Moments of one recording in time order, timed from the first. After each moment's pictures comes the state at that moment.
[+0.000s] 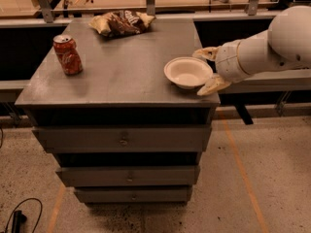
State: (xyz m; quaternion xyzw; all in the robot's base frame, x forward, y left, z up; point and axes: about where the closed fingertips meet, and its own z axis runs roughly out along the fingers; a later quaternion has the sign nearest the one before) arm 0.629 -0.137 0.887 -0.74 0.53 -0.09 0.41
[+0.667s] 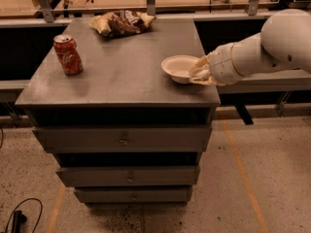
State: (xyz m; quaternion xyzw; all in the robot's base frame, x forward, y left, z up) arm 0.631 -0.121 0.874 -0.76 0.51 -0.07 0.41
